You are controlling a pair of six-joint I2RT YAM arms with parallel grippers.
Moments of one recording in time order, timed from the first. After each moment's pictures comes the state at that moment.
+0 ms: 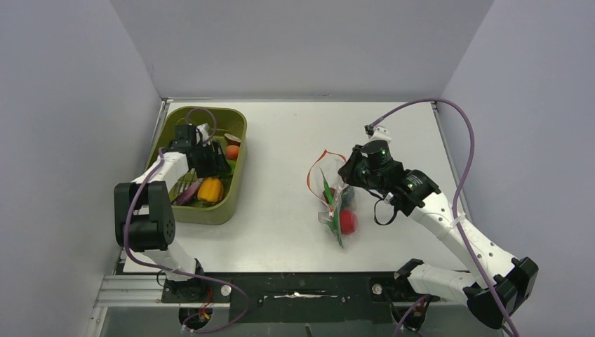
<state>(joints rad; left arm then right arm) 0.04 1.67 1.06 -0.40 0.28 -0.27 0.63 1.09 1.08 -0.63 0.18 0.68</state>
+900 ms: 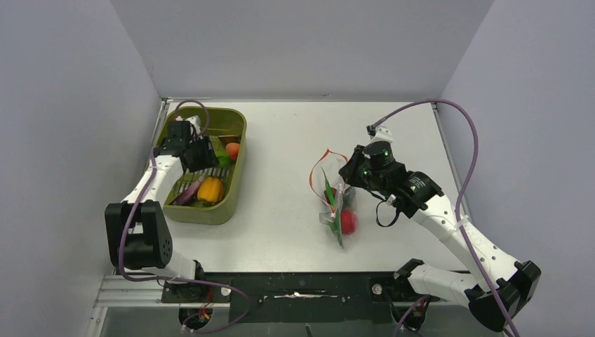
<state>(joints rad) 0.03 1.53 1.08 -0.44 0.13 -0.27 0.63 1.07 1.07 -0.63 0.17 0.68</state>
